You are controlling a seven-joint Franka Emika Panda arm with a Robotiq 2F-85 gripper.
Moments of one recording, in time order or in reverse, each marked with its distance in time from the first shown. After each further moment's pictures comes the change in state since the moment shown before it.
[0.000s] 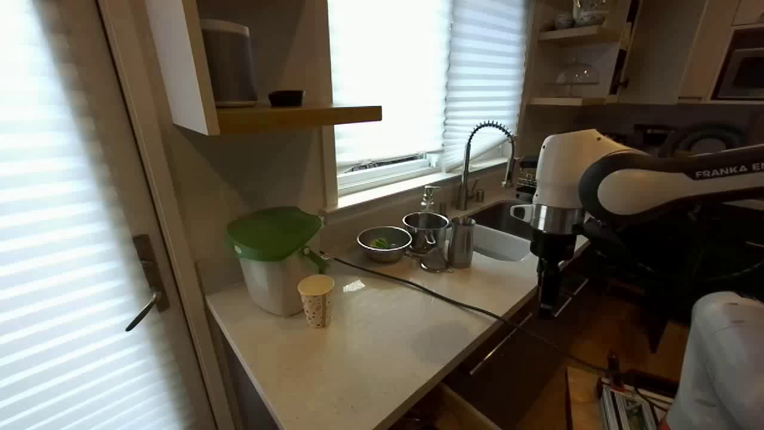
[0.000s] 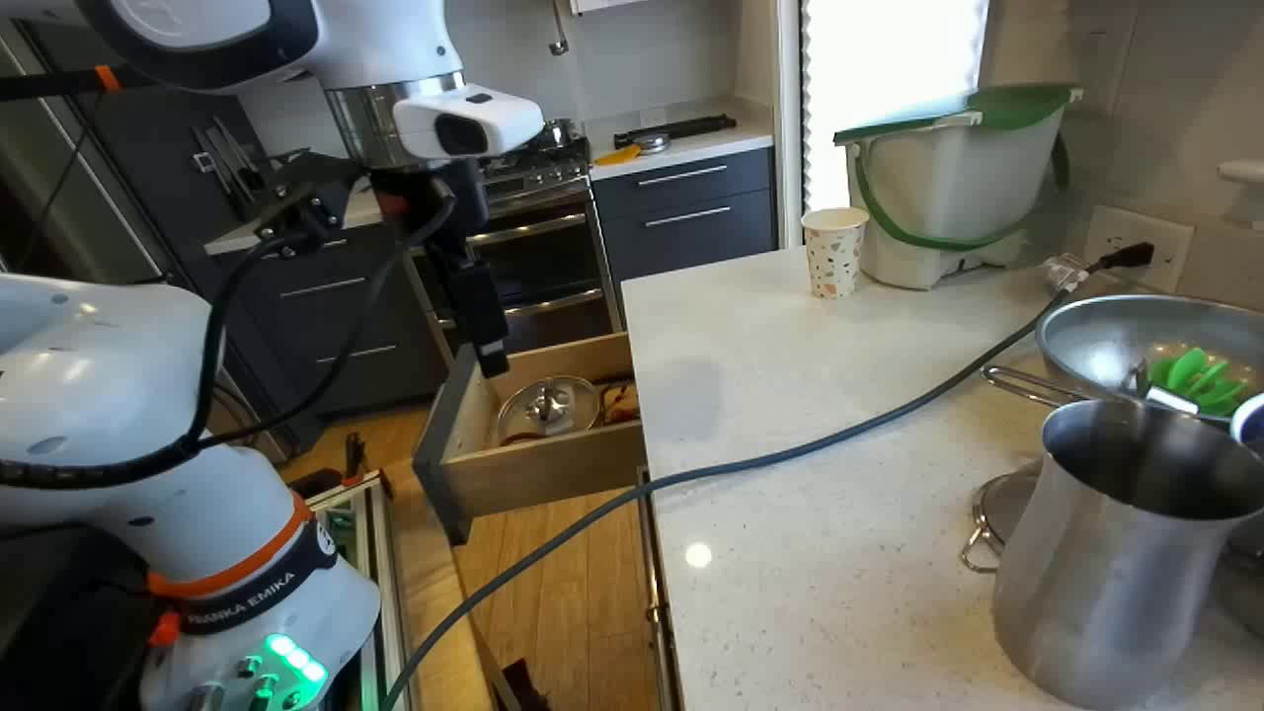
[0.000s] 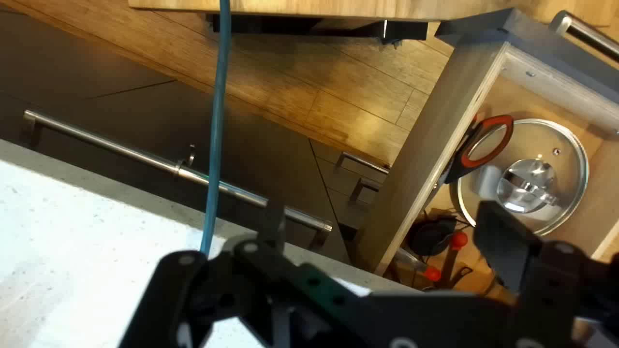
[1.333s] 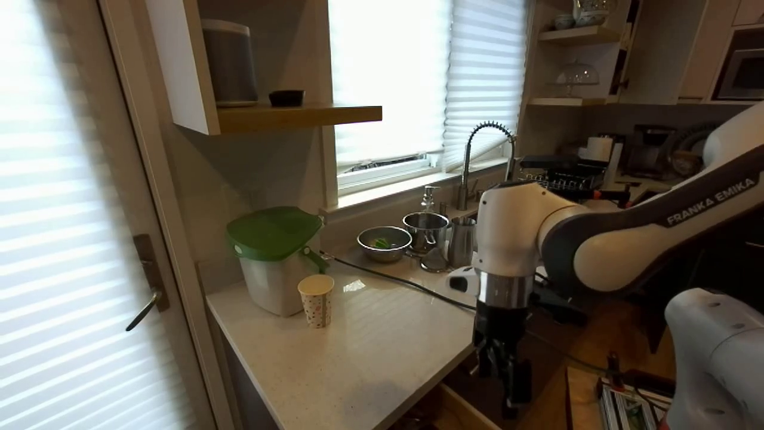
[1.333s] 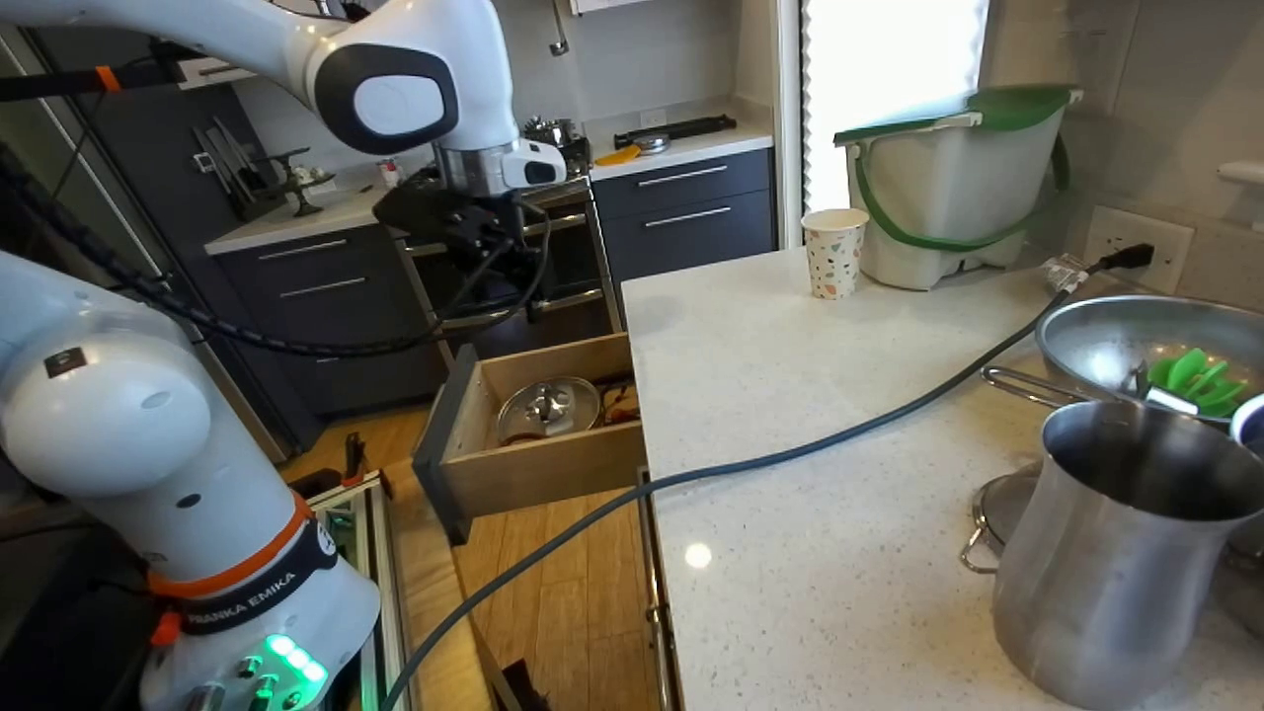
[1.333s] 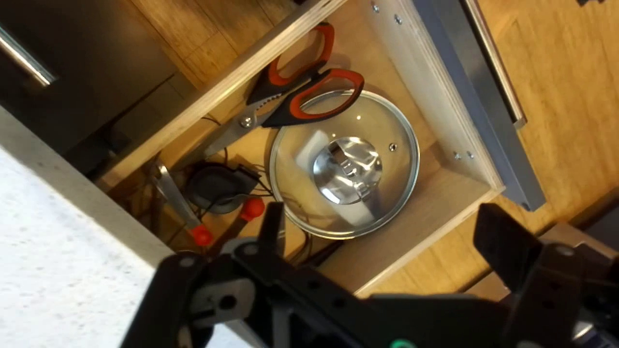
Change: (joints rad) arm 0.426 0.320 0.116 0.027 0.286 0.295 -0.175
